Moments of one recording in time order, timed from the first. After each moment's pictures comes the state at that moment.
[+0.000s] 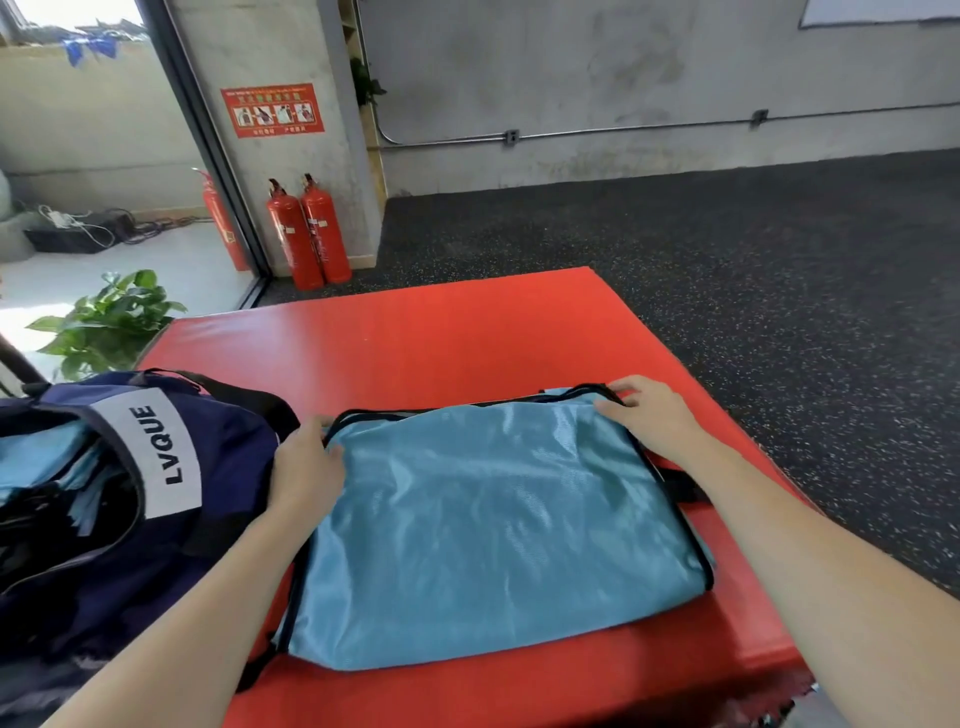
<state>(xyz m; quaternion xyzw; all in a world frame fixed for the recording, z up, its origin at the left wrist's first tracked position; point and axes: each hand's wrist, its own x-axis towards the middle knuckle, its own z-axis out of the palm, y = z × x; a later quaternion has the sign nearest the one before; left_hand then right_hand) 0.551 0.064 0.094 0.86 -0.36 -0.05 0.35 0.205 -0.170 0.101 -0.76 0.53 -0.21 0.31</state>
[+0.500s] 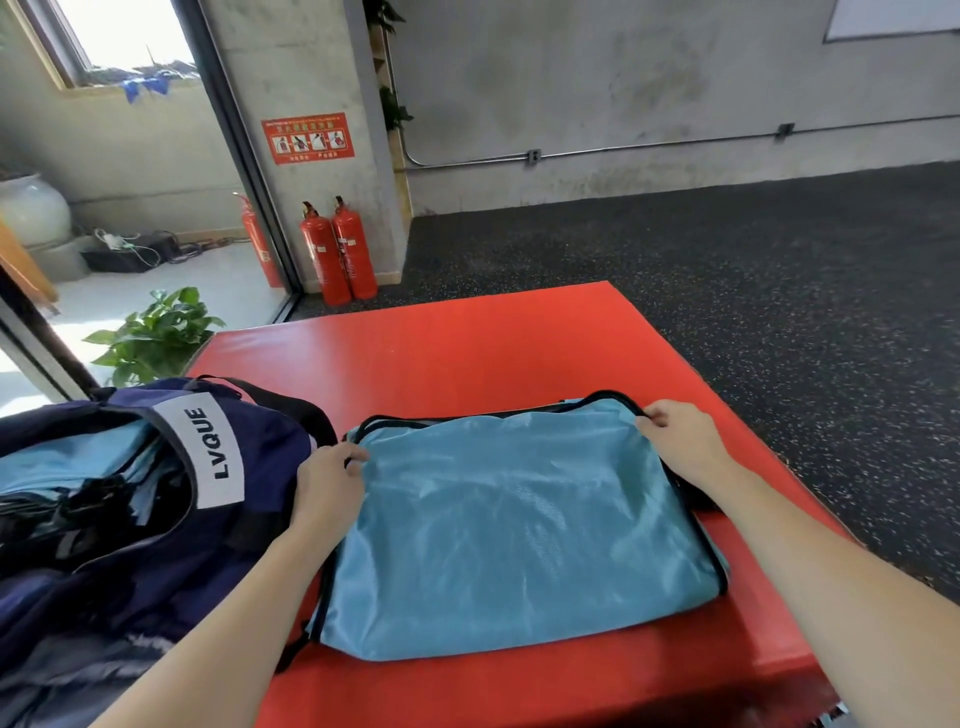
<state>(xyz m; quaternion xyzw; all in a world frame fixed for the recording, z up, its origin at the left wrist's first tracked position) 0.546 0.087 0.091 0.86 -0.38 -0.04 0.35 0.192 -0.150 0.100 -0.75 0.55 -0.23 0.27</state>
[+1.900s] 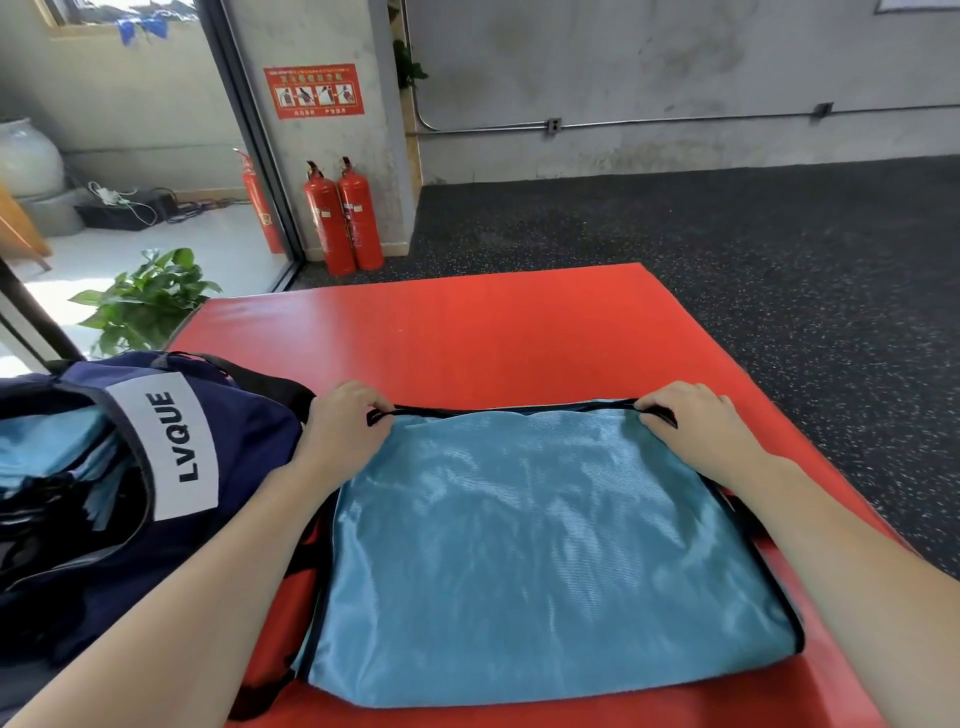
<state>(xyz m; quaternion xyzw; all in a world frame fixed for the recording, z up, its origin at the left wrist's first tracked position) 0.605 0.024 0.091 0.81 -0.53 0.02 0.26 0.225 -0.187 0.090 -0.88 0.45 -0.10 0.08</state>
